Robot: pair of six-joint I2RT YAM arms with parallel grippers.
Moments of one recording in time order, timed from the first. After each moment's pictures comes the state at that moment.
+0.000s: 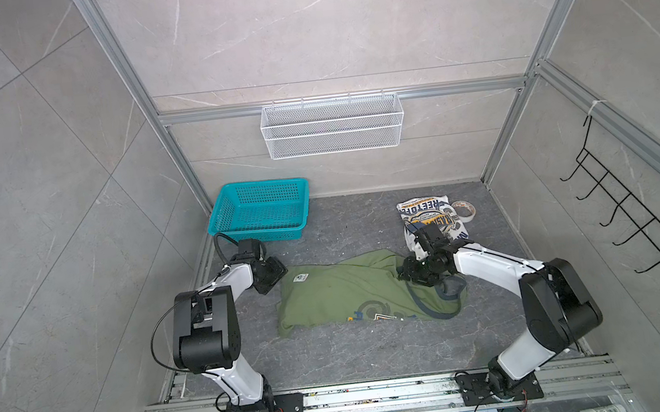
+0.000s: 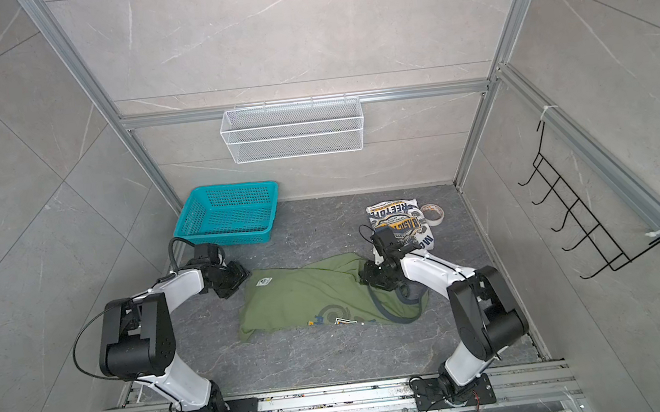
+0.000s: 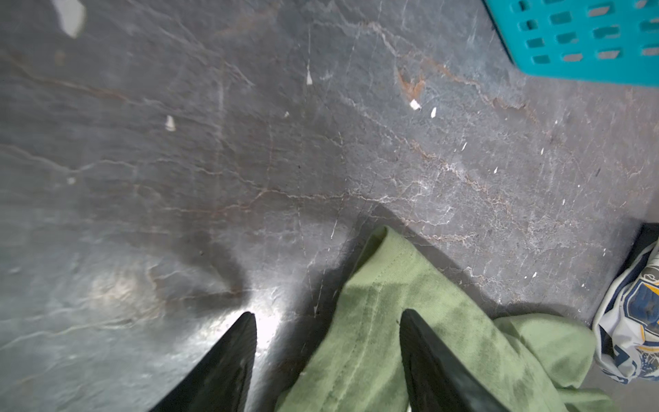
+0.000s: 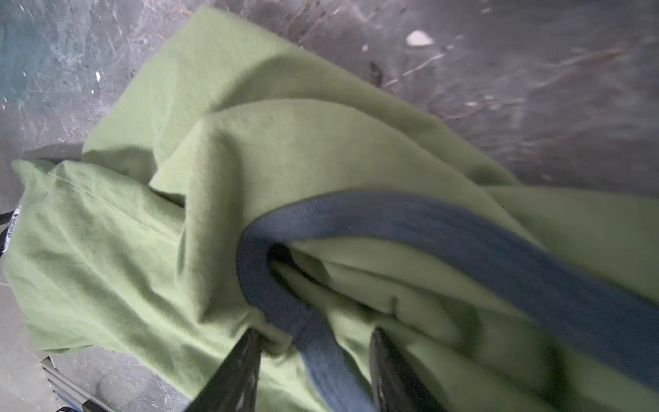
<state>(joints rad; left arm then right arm) 0.00 1.70 0.97 -0.38 0.27 -0.61 0.37 1.64 0.99 -0.52 -0.28 0.60</state>
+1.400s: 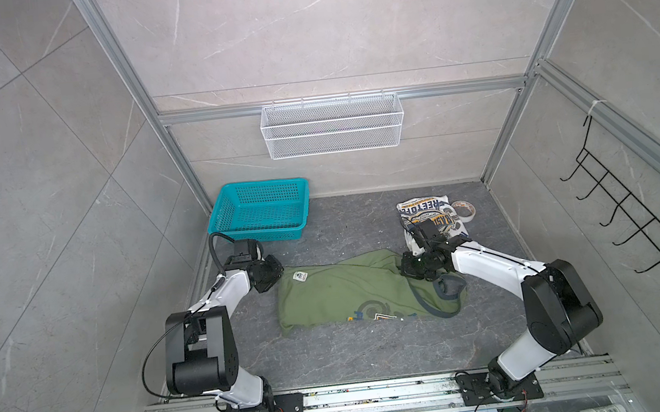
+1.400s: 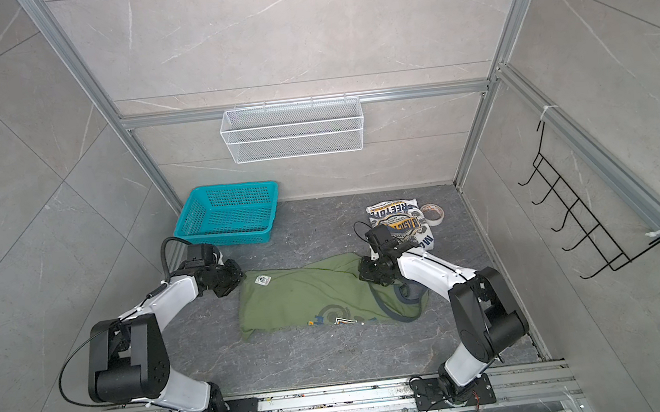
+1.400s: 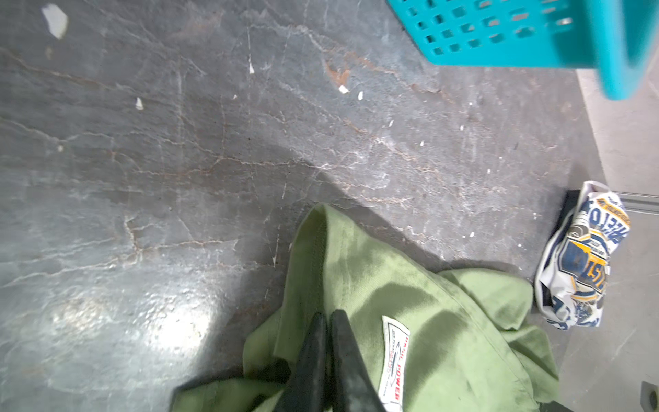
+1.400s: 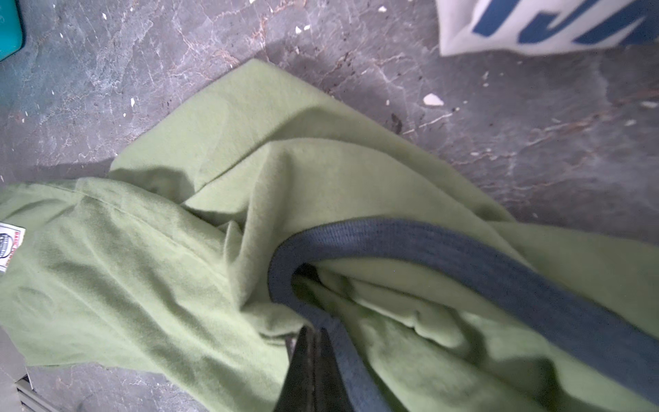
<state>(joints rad) -0.01 1.53 0.92 -0.41 0.32 -0.61 0.41 1.59 1.02 -0.53 -0.19 0.60</state>
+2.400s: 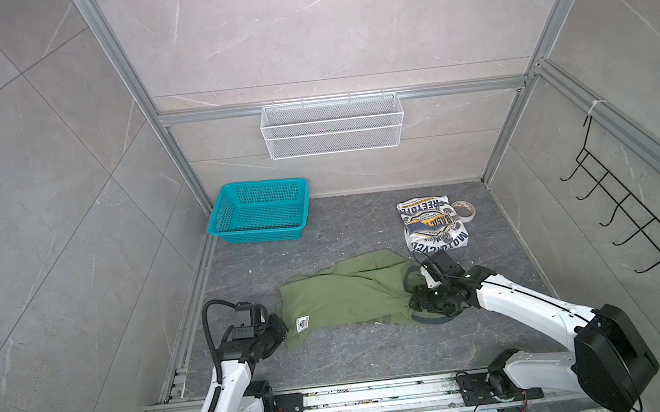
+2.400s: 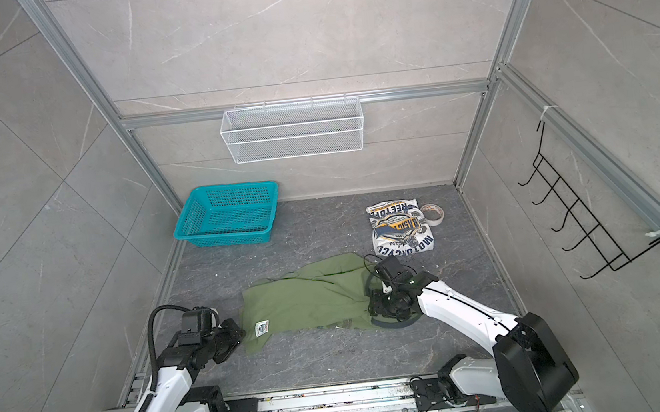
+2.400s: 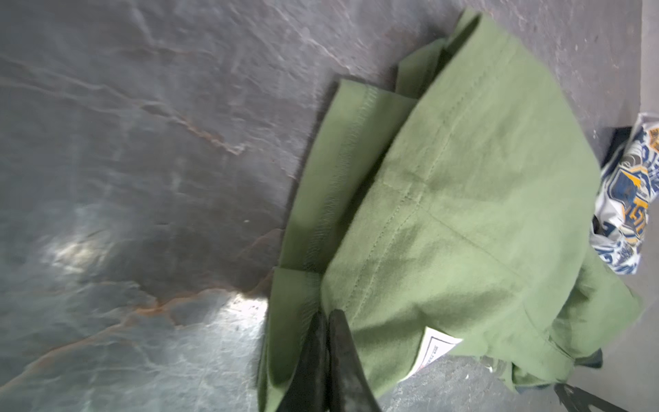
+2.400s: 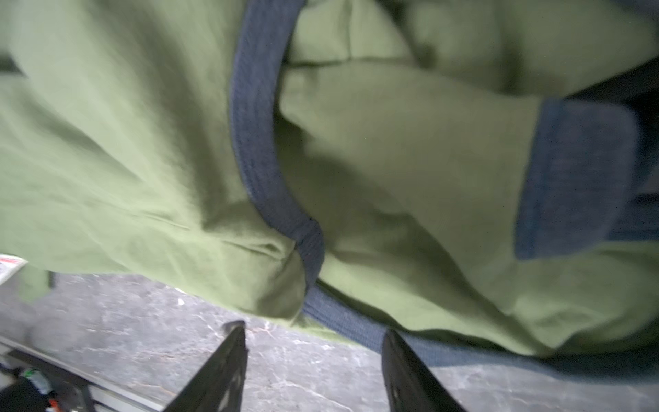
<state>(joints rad) -0.06 0.73 0.33 -0.59 0.24 -0.77 0.47 1.25 0.72 -0.64 -0.21 0.64</state>
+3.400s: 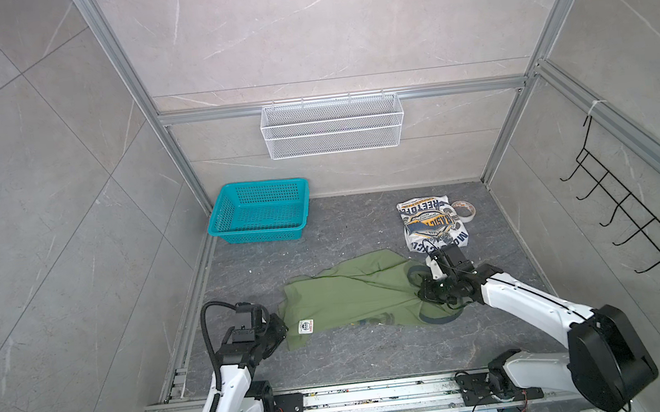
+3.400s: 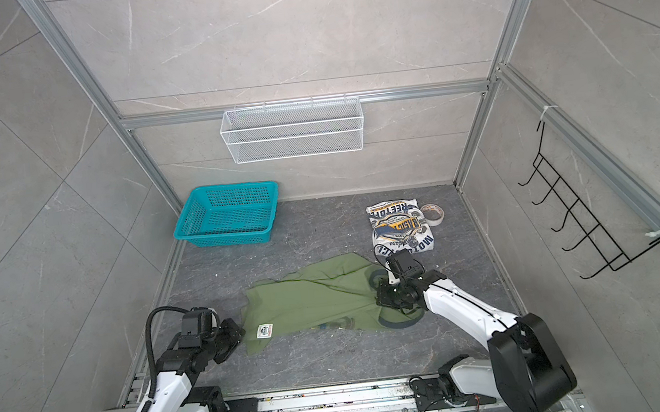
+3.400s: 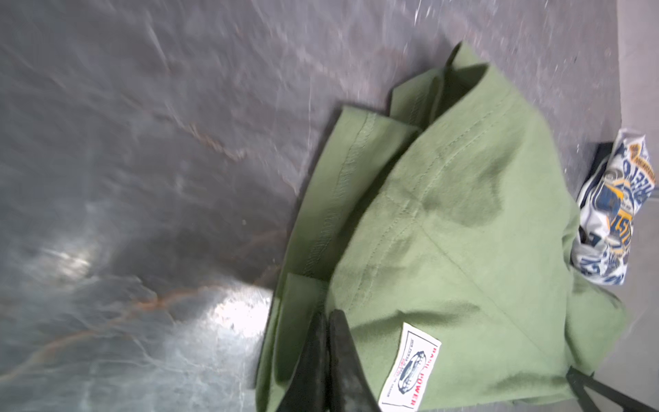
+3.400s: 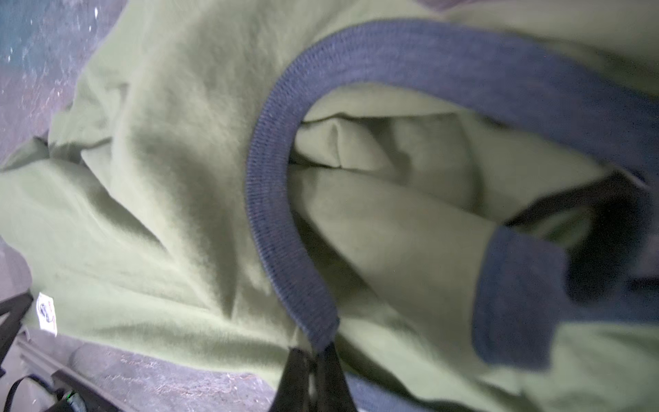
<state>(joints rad) -0.12 0.69 0.31 -0.60 0.23 -0.83 0.38 1.24 0.68 -0.54 -0.20 0.59</state>
